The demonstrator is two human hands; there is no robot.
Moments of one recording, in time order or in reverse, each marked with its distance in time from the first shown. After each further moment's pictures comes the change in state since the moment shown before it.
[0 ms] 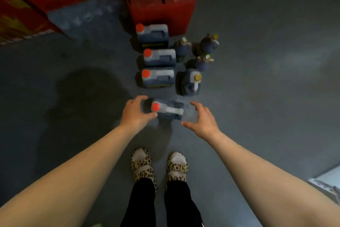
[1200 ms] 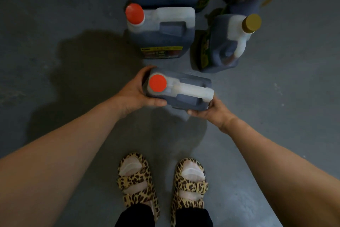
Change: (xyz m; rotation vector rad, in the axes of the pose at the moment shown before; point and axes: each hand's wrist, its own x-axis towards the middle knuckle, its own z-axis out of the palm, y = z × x) left_hand 0.212 -0.145 0.135 -0.366 -0.295 0.267; right_hand 0.203 0.147 0.164 0.651 -0.206 0.020
